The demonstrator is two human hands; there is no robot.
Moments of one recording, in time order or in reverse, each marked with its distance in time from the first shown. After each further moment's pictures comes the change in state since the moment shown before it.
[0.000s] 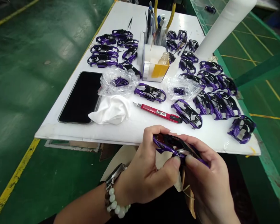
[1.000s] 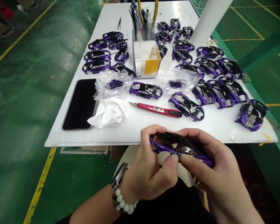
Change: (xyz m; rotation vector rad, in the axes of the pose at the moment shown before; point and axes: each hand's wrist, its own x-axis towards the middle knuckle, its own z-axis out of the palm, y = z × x) left_hand -0.004 -0.008 0.003 0.089 -0.016 0.034; right_hand 0.002 -0.013 -0.001 -0.191 0.040 -0.002
